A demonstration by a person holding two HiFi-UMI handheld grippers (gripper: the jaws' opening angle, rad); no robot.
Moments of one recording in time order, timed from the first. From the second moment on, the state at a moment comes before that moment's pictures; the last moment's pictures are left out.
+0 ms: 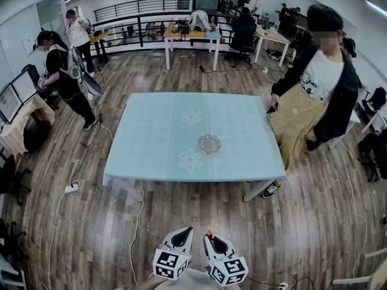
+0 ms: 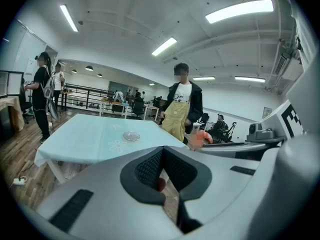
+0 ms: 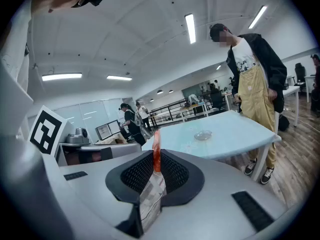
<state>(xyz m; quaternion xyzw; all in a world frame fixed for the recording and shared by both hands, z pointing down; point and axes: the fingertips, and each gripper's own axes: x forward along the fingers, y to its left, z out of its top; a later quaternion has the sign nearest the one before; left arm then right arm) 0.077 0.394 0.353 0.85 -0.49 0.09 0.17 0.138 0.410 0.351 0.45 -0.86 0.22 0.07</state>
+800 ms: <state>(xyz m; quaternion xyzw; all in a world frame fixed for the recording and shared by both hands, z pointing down) 0.100 0.493 0.361 0.82 -0.53 0.07 0.18 0.157 0.487 0.360 0.40 -0.89 0.23 0.03</state>
